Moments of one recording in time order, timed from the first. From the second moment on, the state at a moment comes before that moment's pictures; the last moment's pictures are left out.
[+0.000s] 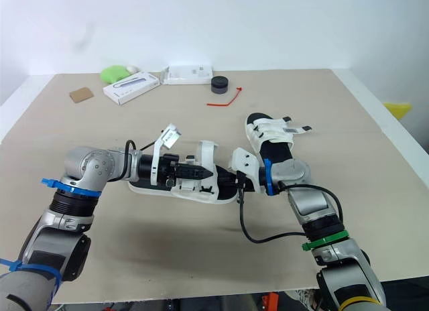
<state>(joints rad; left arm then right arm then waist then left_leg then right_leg) -0.80 0.37 -0.09 0.12 -0.77 1.25 -0.94 -0.57 -0.55 0.24 0.16 0.14 0.20 1.18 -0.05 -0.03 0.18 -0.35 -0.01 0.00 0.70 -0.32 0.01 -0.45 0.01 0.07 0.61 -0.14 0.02</state>
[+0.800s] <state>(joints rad) -0.80 0.37 -0.10 0.12 -0.76 1.24 -0.95 -0.57 -0.55 0.24 0.16 0.14 0.20 1.18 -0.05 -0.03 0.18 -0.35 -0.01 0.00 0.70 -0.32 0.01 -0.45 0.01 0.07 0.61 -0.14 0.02</state>
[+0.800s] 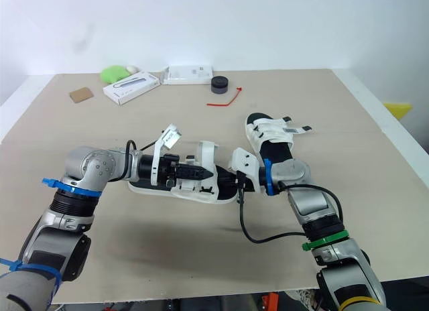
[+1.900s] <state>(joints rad) -0.74 0.46 -0.27 -0.02 -0.57 0.96 -1.09 -0.57 -0.55 0.24 0.16 0.13 0.19 1.19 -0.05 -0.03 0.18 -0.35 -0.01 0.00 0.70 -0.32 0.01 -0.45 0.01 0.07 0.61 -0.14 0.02</state>
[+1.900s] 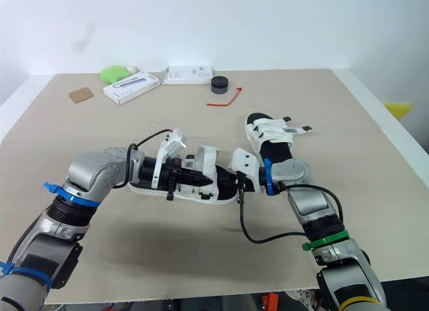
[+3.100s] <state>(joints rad) -0.81 0.39 -0.19 0.08 -0.58 0.96 -1.03 -0.58 -0.54 0.24 0.17 0.12 0.17 1.19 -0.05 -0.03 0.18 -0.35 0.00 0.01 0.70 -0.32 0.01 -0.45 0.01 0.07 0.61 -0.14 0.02</state>
